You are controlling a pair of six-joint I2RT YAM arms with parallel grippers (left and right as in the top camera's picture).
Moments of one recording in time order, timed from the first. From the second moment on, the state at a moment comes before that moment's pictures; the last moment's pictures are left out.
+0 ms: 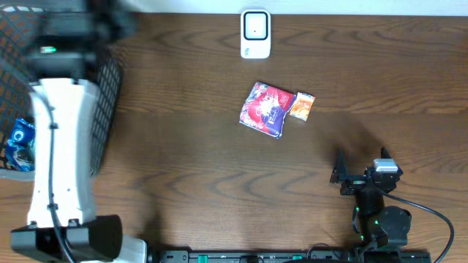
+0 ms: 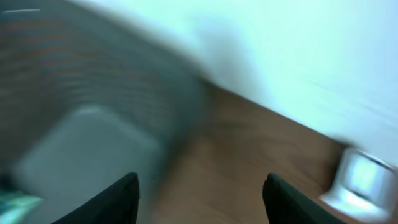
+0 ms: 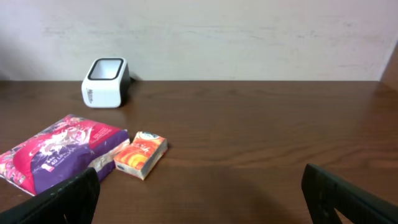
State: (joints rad) left arm 0.08 1.67 1.93 -0.92 -0.18 -0.35; right arm 0.00 0.01 0.01 -0.07 -0.02 0.02
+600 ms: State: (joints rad) left arm 0.62 2.00 1.92 -1.29 -0.34 -0.40; right arm 0.00 0.01 0.01 -0.07 -0.02 0.02
